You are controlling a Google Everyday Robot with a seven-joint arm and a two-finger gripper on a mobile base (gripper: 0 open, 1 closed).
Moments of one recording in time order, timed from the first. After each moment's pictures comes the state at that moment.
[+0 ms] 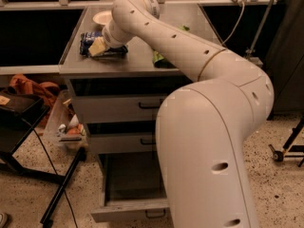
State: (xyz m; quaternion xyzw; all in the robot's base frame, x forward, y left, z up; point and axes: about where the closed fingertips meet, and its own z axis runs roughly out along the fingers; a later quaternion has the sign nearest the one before) arm 0.842 0.163 0.839 -0.34 0.84 0.15 0.39
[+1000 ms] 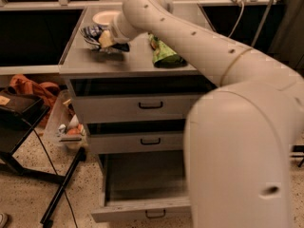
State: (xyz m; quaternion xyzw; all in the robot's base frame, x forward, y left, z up) arm 0.822 0.141 0.878 -0.34 0.82 0.16 0.43
